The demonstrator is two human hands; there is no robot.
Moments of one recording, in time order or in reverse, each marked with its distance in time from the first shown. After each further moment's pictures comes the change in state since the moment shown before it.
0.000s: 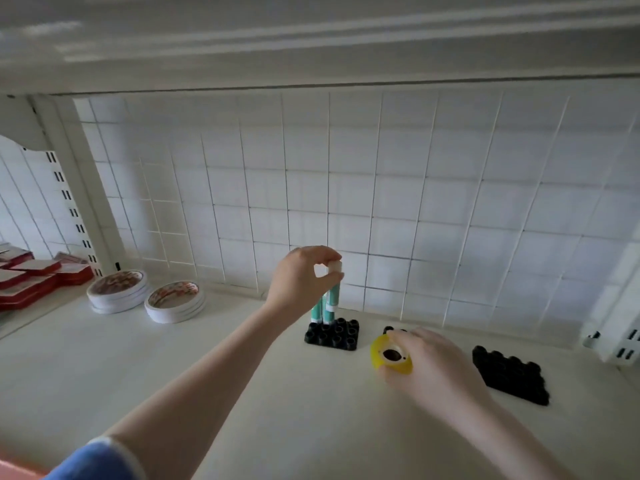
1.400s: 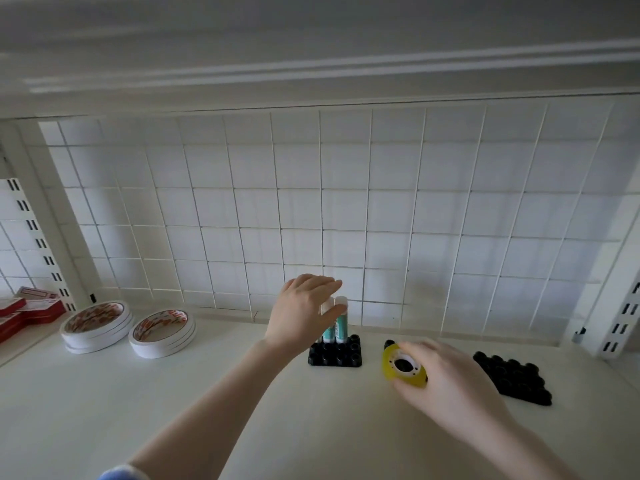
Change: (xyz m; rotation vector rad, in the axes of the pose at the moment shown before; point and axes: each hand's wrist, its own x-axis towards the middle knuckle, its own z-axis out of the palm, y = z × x) left_hand 0.002 -0.043 0.024 0.237 -0.044 0.340; right_hand -0.007 -0.006 -0.004 -0.019 0.086 0.056
